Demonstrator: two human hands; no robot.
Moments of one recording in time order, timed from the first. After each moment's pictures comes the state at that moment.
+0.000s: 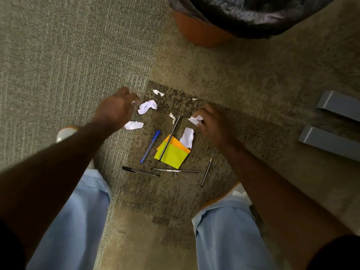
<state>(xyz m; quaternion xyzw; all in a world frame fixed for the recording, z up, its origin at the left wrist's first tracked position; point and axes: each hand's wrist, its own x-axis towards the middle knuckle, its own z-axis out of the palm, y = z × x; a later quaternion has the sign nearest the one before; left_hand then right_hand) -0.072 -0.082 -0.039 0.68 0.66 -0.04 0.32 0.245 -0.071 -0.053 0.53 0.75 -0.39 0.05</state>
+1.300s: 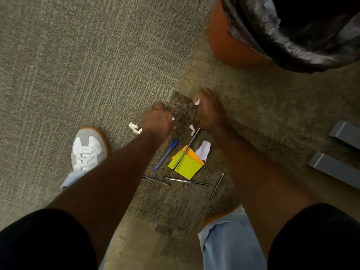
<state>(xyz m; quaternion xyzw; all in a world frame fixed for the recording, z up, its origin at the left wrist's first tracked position) -0.024 -0.078 -0.054 0.62 0.69 -0.23 0.30 0.134 -0.004 -0.064 0.56 0.77 -0.31 0.05</state>
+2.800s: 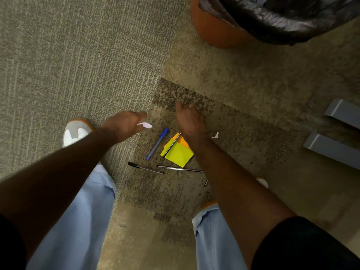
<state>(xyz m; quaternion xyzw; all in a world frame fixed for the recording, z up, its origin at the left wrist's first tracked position) -0.092 -0.127 -0.061 0.69 0.56 -0.12 0.44 0.135 -0.080 -0.068 0.52 0.80 -0.23 0.17</state>
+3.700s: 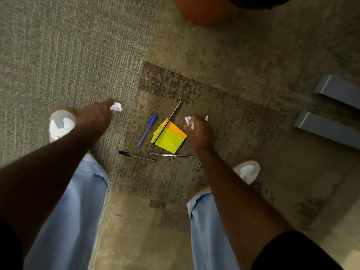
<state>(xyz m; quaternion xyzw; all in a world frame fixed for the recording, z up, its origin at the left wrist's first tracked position) -0.096 -0.154 -0.045 0.60 0.71 -0.20 0.32 0.213 -0.151 -0.057 0.69 0.60 -0.38 0.07</state>
